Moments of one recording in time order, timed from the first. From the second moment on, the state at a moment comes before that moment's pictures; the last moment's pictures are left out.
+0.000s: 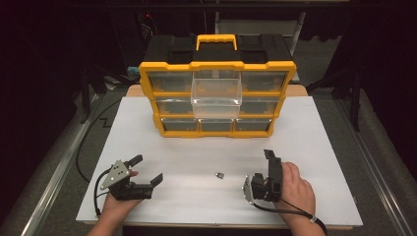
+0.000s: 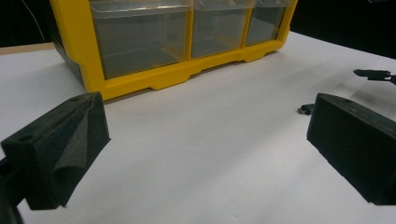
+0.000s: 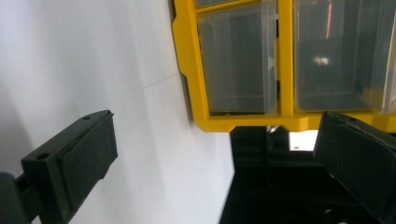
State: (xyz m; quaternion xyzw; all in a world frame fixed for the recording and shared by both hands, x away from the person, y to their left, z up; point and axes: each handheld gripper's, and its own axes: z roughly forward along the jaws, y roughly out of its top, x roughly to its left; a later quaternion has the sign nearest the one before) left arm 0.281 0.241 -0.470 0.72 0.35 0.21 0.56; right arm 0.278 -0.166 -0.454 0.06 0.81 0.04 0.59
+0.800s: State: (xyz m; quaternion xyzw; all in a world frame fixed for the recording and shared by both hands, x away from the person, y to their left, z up) left arm 0.280 0.242 -0.468 0.72 0.35 0.20 0.56; right arm 0.279 -0.209 -0.454 0.34 0.79 0.30 0.40
